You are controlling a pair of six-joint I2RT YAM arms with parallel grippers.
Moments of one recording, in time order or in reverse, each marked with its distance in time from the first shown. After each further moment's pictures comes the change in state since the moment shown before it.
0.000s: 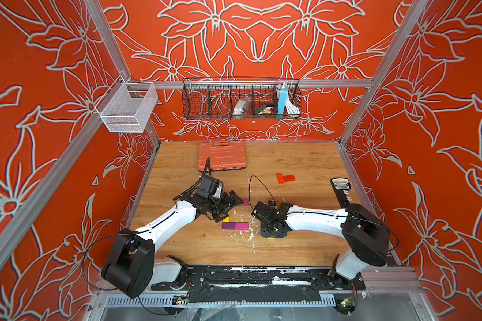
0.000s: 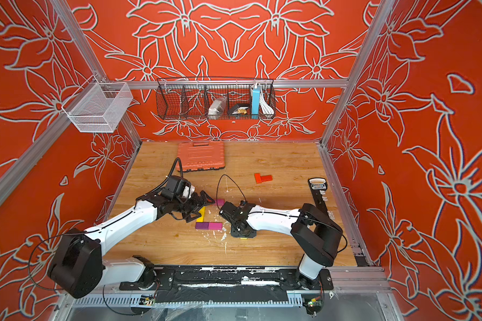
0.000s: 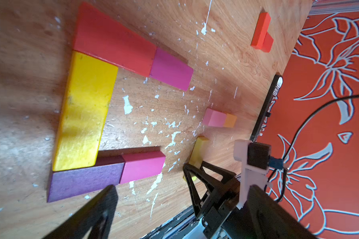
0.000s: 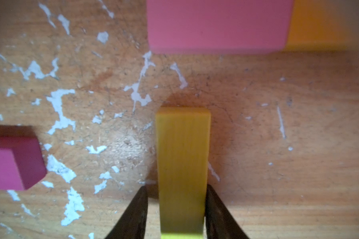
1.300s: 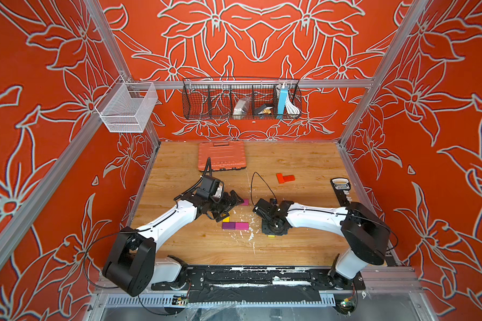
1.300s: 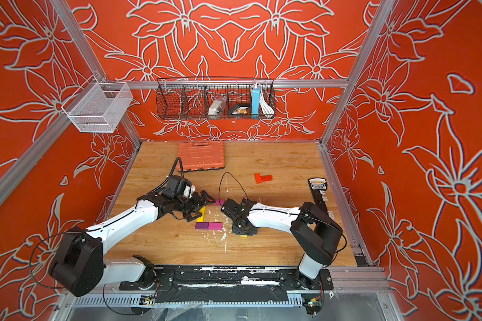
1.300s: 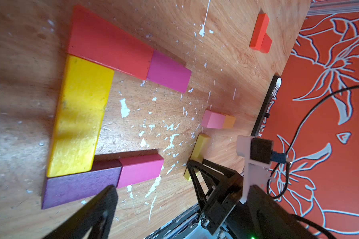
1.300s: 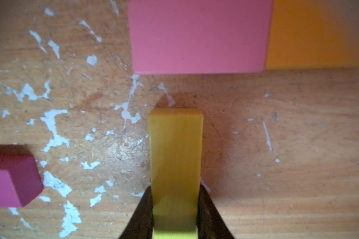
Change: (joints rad) left arm -0.005 0.014 0.000 0.022 0.000 -0.004; right arm -0.044 0.010 0.012 -0.006 -0.001 -0.018
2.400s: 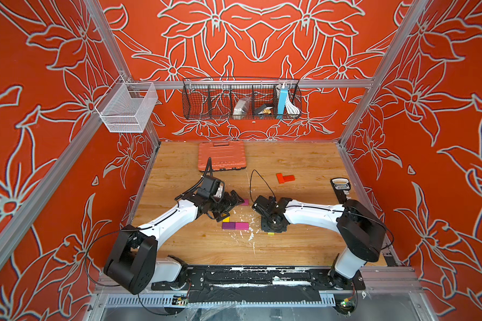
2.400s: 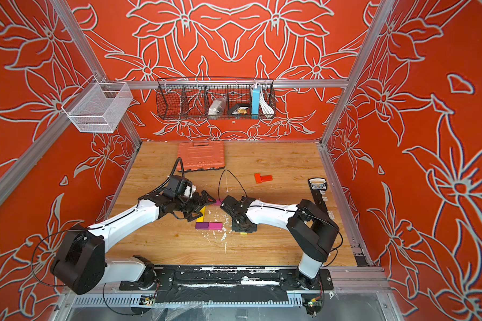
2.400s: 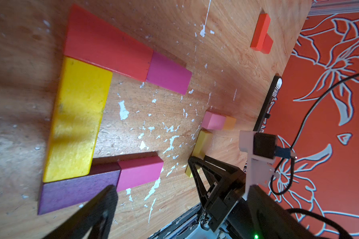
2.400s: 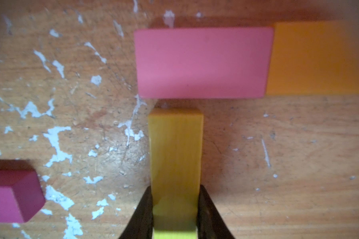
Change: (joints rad) left arm -0.001 0.015 0.000 0.016 0.000 -0.006; right arm -0.024 0.037 0.042 -0.017 0.000 -0.040
